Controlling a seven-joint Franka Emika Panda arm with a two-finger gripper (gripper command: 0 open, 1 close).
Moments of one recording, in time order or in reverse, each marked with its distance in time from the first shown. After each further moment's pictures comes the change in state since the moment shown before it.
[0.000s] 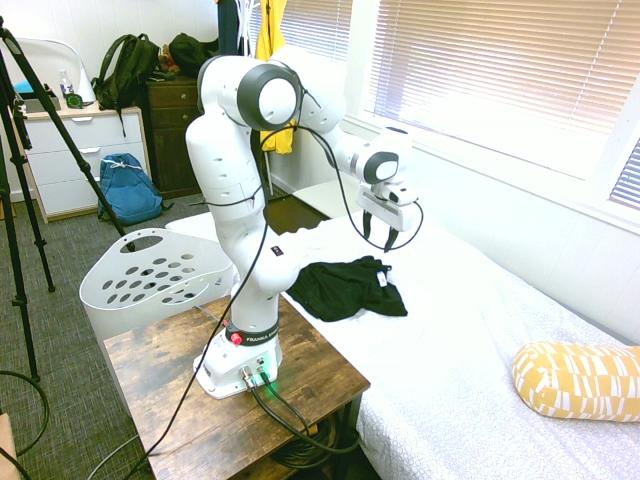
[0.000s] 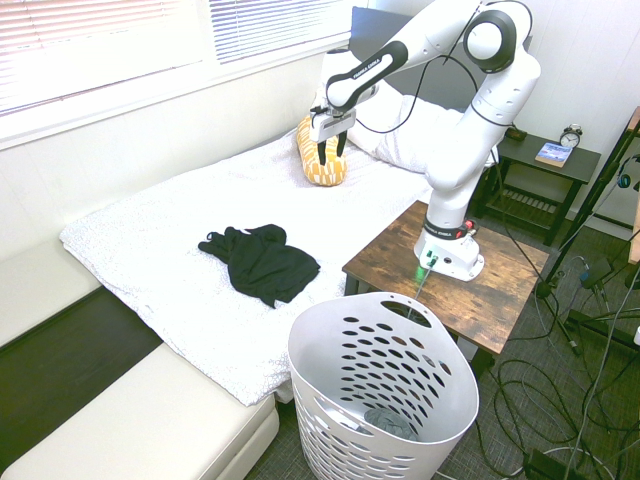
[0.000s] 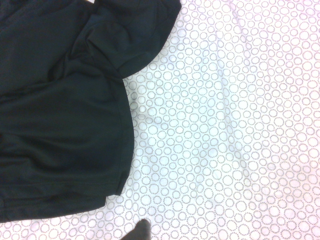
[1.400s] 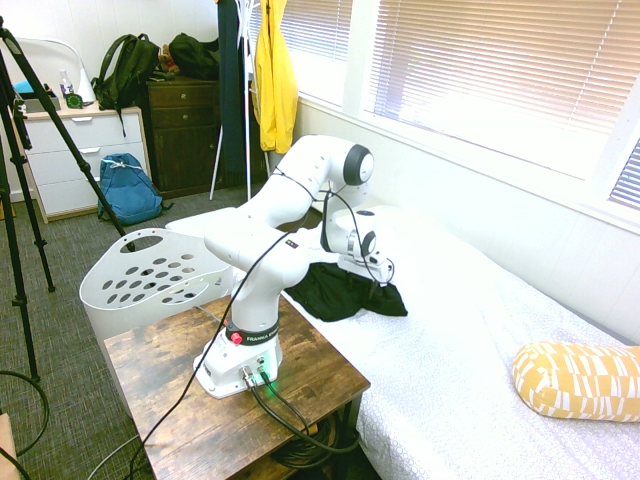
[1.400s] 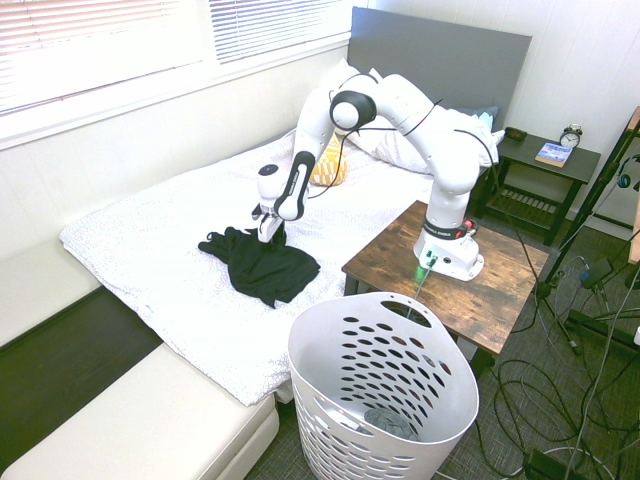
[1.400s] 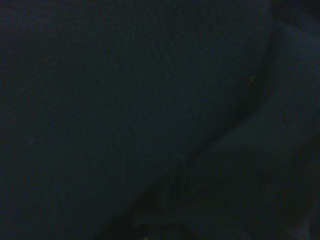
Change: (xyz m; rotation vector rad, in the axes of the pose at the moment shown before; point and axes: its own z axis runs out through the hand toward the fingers) arm -0.025 -0.213 0.391 -0.039 0.059 -0.334
